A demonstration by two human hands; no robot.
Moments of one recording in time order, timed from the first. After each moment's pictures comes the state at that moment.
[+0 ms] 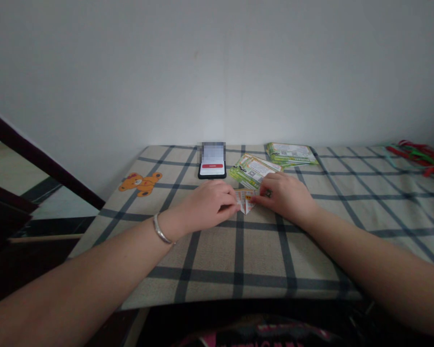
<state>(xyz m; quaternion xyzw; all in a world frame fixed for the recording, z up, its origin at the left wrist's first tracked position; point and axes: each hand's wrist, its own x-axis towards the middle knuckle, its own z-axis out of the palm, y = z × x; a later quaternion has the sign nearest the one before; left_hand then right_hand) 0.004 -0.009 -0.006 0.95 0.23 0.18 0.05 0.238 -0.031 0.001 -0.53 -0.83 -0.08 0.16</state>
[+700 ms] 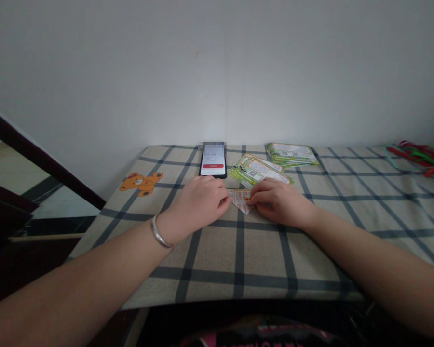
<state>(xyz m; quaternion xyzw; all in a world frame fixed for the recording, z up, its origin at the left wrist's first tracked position) 0.002 -0.016 -0.001 0.91 0.36 0.14 -0.13 0.240 -0.032 -0.004 -0.34 -0.92 0.01 0.17</state>
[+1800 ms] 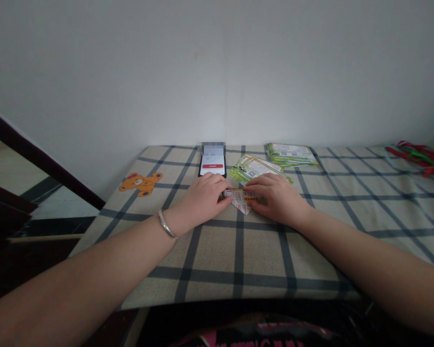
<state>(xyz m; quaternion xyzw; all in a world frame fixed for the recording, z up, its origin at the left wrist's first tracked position) 0.004 -0.003 -0.014 0.91 0.38 0.18 -0.01 0.233 -0.027 -0.012 -0.42 -0.89 -0.06 0.19</state>
